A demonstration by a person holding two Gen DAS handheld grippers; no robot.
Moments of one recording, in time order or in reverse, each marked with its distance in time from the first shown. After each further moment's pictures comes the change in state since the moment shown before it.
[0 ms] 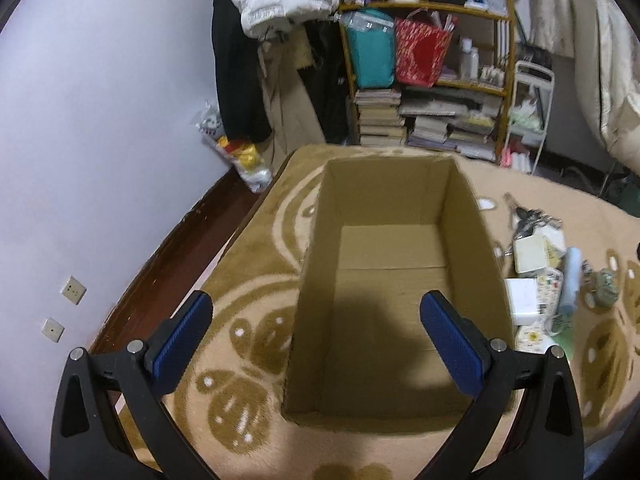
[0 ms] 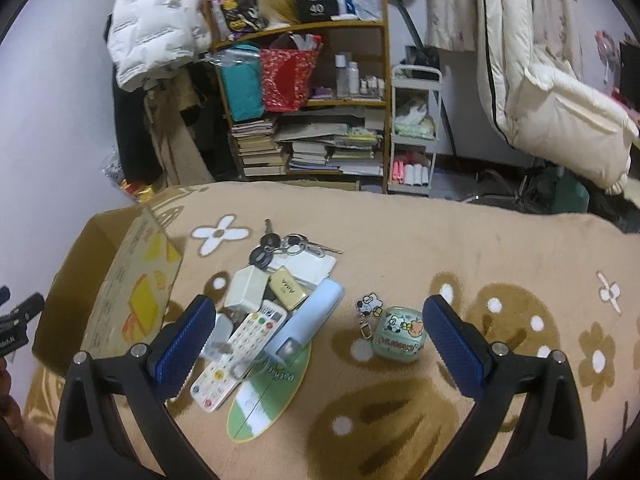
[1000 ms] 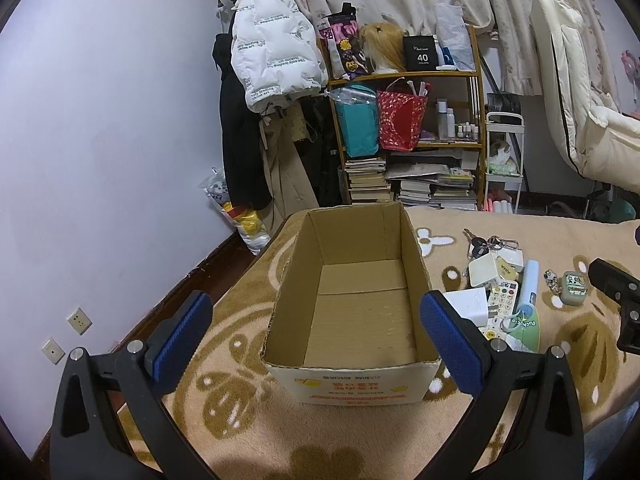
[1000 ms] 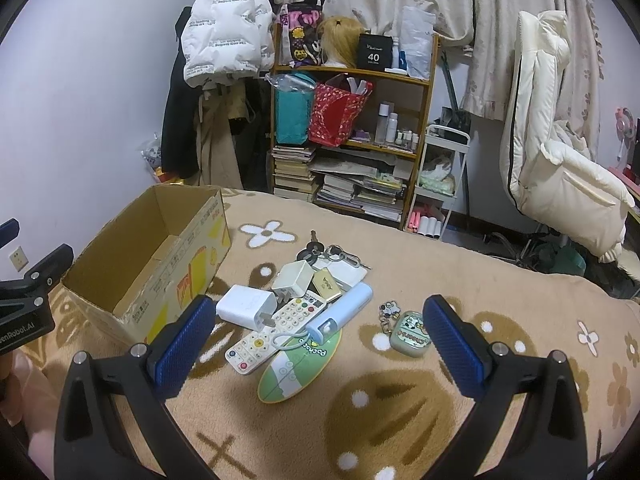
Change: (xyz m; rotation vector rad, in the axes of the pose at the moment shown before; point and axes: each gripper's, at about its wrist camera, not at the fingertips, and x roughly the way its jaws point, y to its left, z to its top) left arm -0.095 -0.030 -0.060 0.008 -0.312 -0.002; right arm -0.082 0.060 -0.056 -0.223 -0.178 0.016
